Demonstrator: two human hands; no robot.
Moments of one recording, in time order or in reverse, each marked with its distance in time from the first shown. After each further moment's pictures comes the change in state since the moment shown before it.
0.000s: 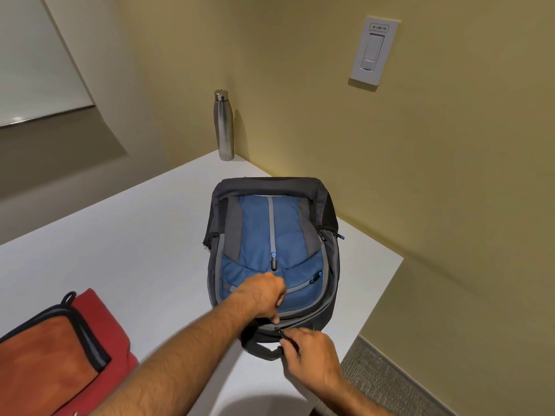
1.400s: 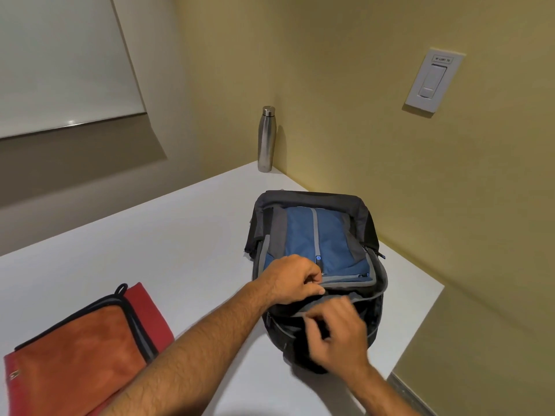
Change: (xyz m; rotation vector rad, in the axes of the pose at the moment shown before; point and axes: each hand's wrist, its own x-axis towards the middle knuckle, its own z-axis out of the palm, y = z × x) left_hand -0.046 -0.051 -0.045 -0.278 0.431 0.233; right_hand 0.051 -0.083 -0.042 0.104 0.480 -0.301
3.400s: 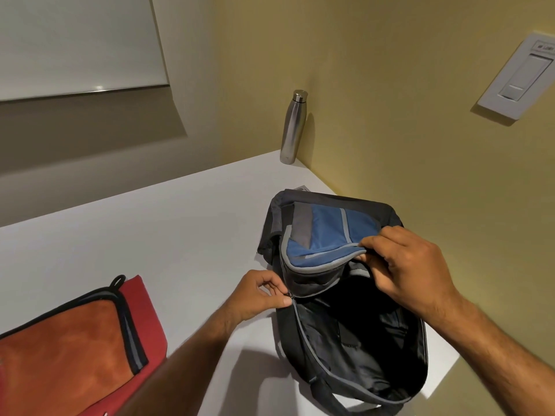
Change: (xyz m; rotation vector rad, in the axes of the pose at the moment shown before) left_hand -0.017 -0.111 0.044 -0.836 0.311 -0.393; right_hand 0.178 0.070 -0.037 -0.269 -0.224 -0.383
